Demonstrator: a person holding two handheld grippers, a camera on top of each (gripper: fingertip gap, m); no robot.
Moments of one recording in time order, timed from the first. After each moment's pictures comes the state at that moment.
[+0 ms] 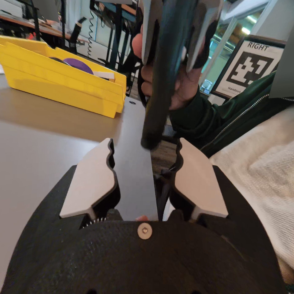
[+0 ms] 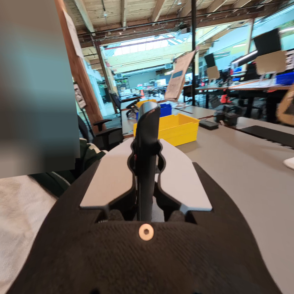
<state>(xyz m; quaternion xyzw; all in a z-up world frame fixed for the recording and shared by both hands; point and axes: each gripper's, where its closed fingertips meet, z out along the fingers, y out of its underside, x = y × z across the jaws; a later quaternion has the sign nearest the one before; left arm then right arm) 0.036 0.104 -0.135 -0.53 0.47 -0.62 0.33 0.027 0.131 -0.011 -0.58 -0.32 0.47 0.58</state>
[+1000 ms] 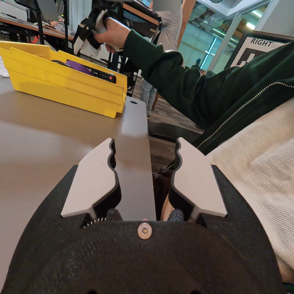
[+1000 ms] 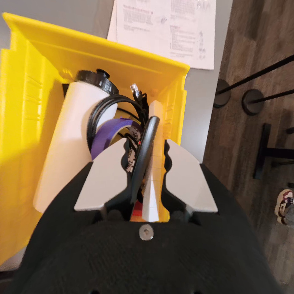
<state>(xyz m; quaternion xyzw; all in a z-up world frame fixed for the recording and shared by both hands) 0.031 0.101 -0.132 -0.54 0.48 -0.61 0.34 0.452 0.265 -0.120 -0.96 -0.02 -0.11 0.25</state>
